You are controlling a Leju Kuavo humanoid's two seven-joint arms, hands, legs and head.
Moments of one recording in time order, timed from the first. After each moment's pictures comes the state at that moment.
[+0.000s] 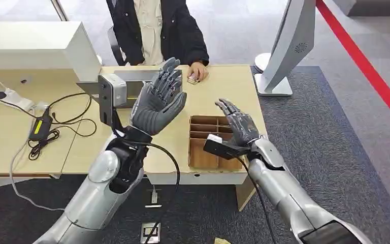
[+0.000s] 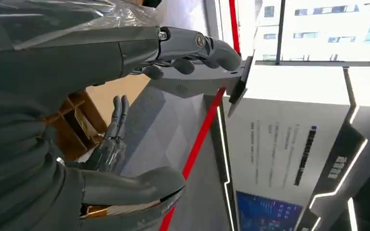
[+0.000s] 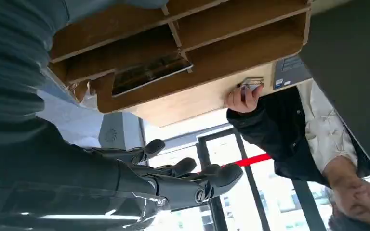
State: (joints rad) left arm -0.61 -0.10 -0.61 -1.48 0.26 0.09 -0.10; right arm -0.73 -0.05 0.54 -0.67 0.79 -0.34 -0.34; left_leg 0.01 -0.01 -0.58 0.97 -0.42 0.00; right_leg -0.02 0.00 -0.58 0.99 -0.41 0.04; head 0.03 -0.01
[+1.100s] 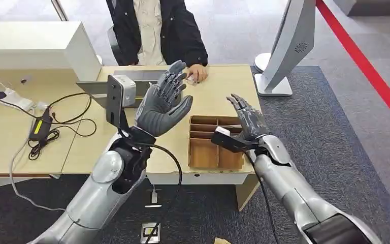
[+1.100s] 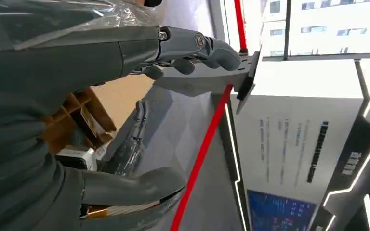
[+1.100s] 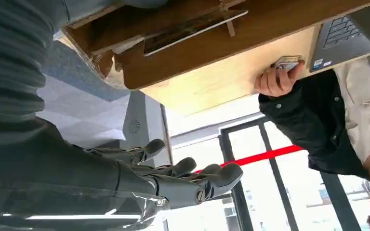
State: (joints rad) left arm -0.62 -0.09 -0.65 -1.47 0.25 0.09 -0.08; right arm -0.79 -0.08 0.55 -0.59 0.77 -0.40 -0.29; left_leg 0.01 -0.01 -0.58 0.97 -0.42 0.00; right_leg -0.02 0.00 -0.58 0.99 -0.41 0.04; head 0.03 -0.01
